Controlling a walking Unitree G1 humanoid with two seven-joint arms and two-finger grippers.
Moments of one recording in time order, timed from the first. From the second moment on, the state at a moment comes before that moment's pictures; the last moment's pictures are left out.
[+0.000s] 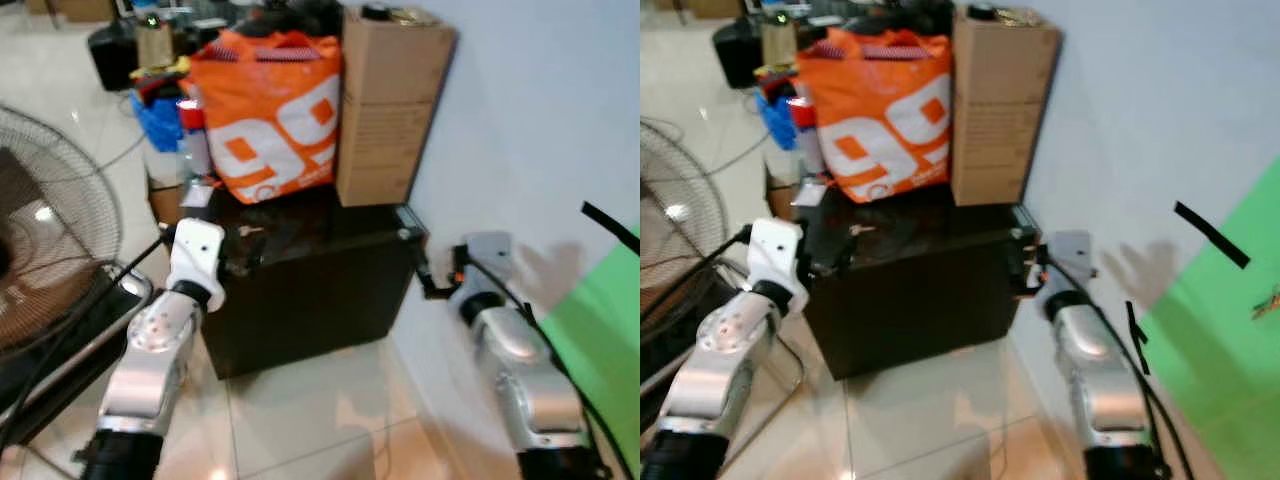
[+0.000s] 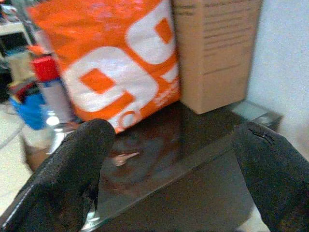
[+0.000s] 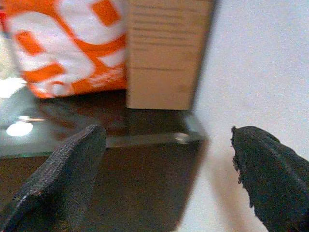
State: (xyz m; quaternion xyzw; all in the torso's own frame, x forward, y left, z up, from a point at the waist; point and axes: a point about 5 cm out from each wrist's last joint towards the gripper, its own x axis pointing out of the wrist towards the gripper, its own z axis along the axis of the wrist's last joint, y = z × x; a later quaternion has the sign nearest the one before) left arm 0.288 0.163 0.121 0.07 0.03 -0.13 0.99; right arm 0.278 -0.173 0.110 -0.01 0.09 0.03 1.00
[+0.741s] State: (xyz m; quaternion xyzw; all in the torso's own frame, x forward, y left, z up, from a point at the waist) left arm 0.286 0.164 0.117 0.08 0.04 -0.13 0.99; right arm 0.279 -0.177 0.107 -0.02 0.09 0.03 0.99
